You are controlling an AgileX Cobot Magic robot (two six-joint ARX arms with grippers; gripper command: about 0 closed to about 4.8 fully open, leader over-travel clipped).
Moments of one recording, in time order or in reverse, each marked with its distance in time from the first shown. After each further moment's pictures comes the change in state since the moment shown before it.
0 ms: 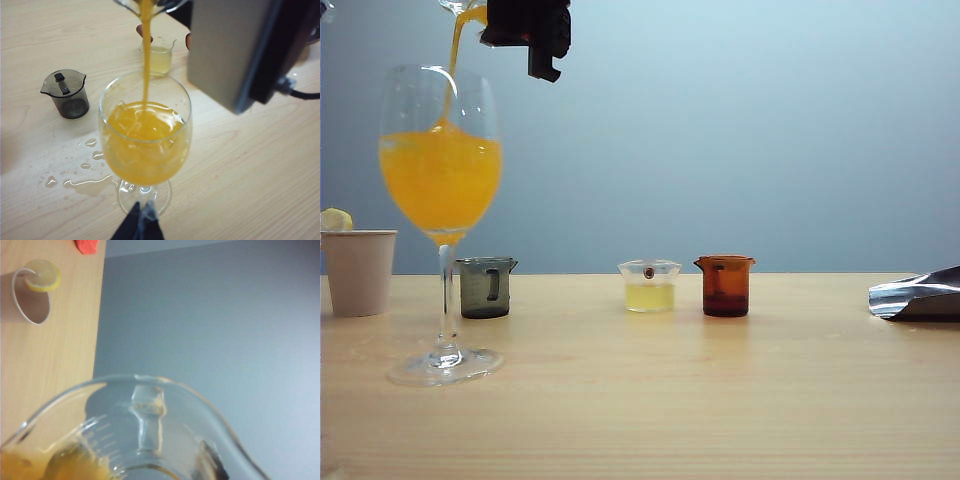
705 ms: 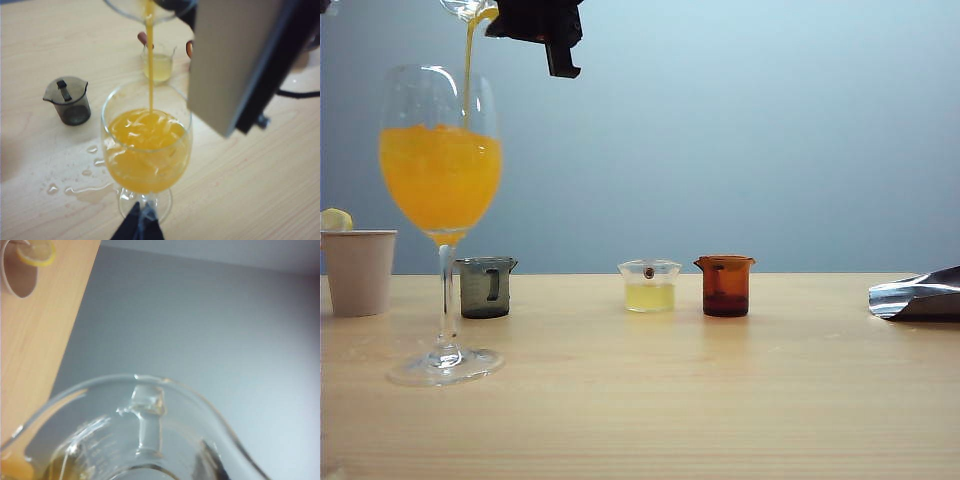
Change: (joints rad) left arm 0.000 0.000 0.000 0.027 -0.007 0.004; right arm 0.001 0.000 0.000 0.034 -0.016 -0.253
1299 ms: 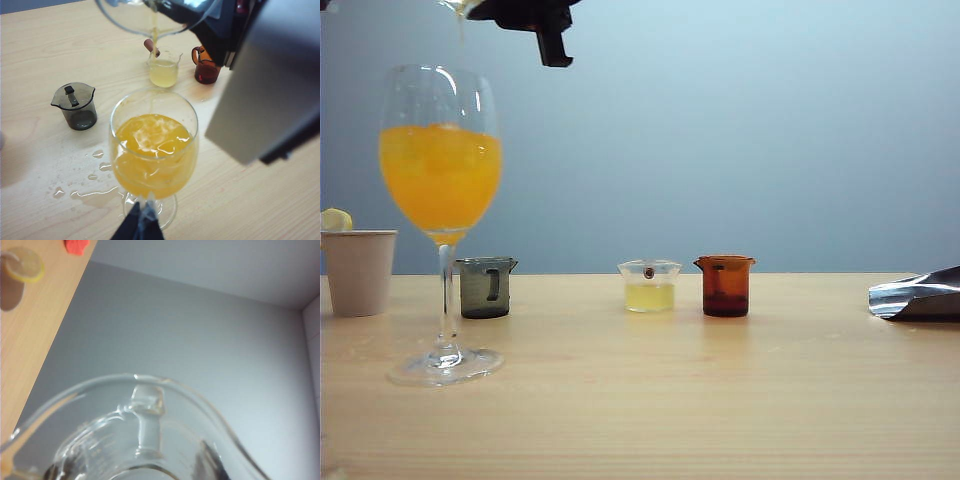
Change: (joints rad) left arm 0.000 0.000 0.000 0.012 -0.019 0.000; right arm 0.010 0.000 0.000 0.030 -0.068 -0.092
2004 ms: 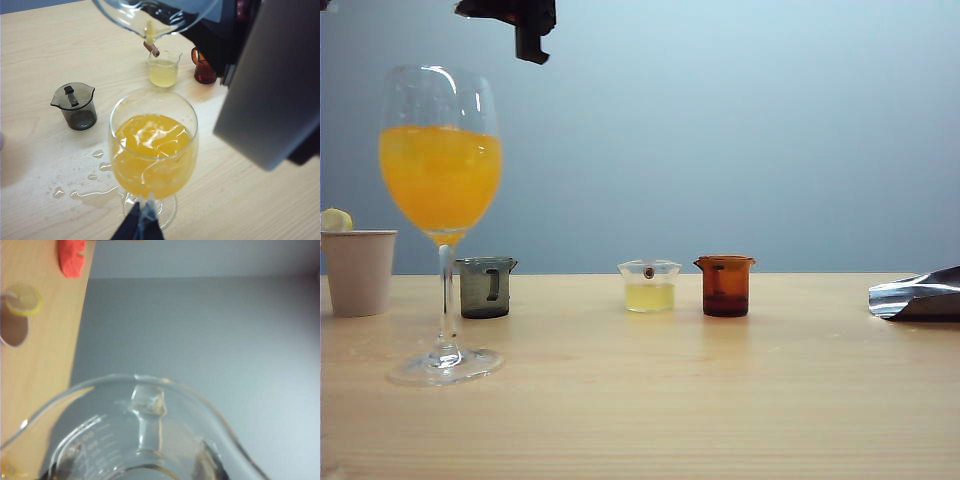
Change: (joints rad) left arm 0.000 0.000 0.000 0.000 0.000 0.000; right arm 0.006 0.000 0.000 0.005 0.010 0.251
